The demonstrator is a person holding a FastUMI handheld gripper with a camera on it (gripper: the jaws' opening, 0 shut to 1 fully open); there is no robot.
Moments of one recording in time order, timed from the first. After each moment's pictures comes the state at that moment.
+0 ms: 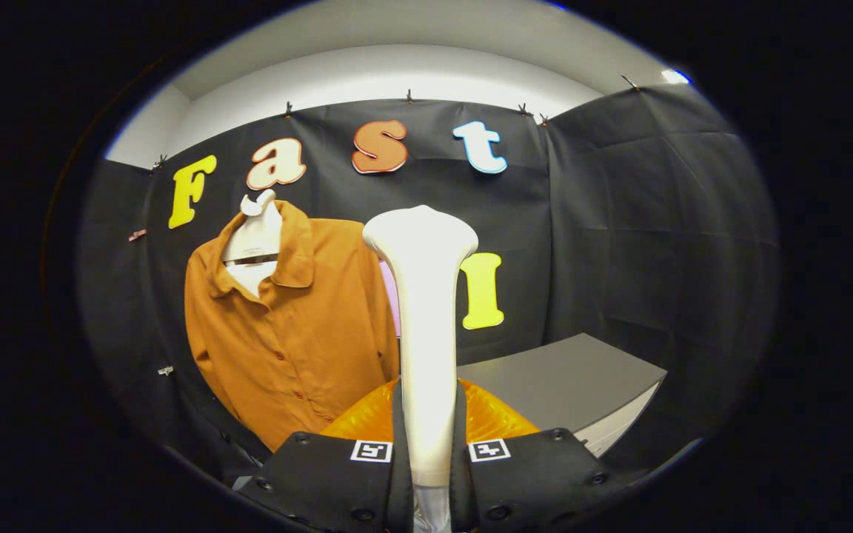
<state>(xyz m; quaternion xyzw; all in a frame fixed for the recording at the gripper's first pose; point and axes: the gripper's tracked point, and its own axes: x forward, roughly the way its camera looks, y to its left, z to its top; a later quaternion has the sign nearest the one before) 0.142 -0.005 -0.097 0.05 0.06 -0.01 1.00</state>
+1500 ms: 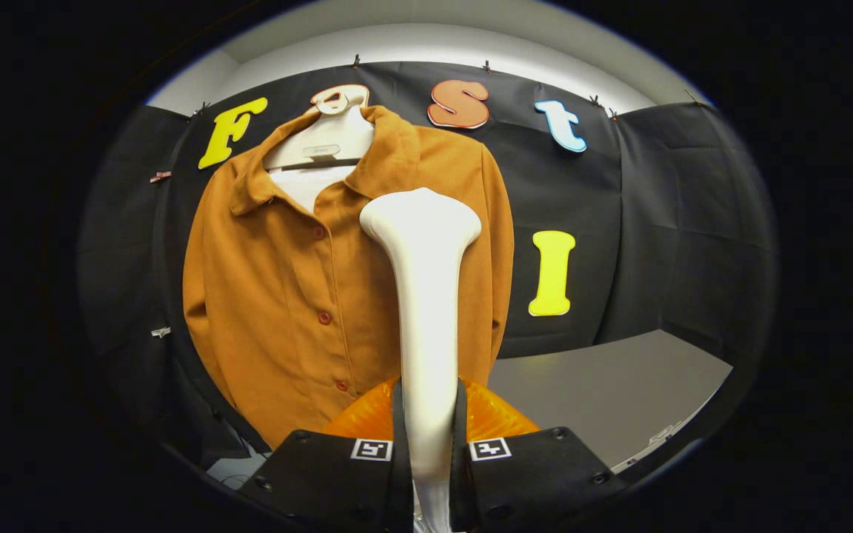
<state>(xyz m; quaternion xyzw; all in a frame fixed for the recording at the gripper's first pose) 0.241 0.125 -0.208 0.00 0.10 0.03 0.99</state>
